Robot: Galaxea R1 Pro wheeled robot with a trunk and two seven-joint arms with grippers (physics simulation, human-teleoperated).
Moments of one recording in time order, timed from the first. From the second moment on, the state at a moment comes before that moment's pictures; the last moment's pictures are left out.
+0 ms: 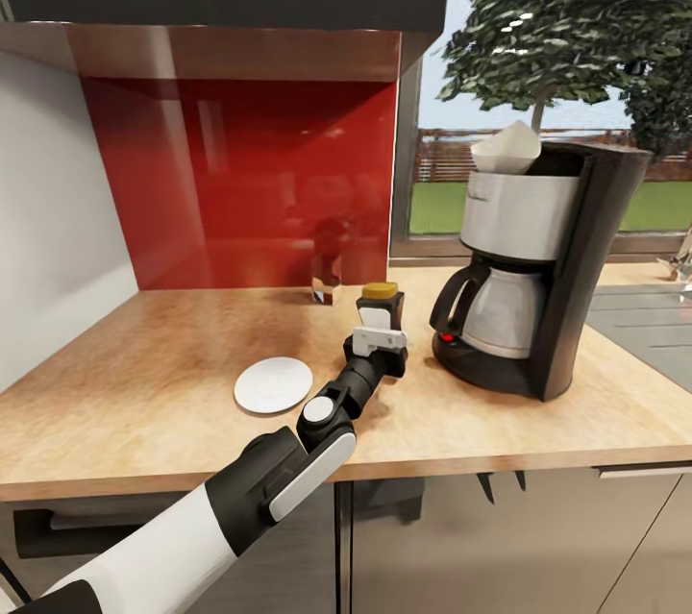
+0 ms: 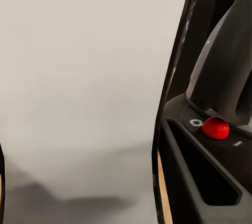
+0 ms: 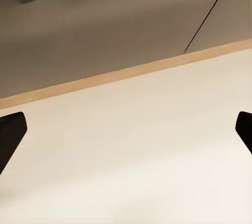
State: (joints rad) left arm -0.77 -0.09 -0.90 -1.20 0.66 0.01 0.36; right arm 0.04 -0.33 0.00 -0.68 -0.37 -0.01 0.13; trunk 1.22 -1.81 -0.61
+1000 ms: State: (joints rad) left arm -0.77 -0.09 -0.90 -1.19 0.67 0.02 0.36; right arm 0.04 -0.33 0.00 -0.68 -0.37 -0.01 0.13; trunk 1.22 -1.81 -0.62
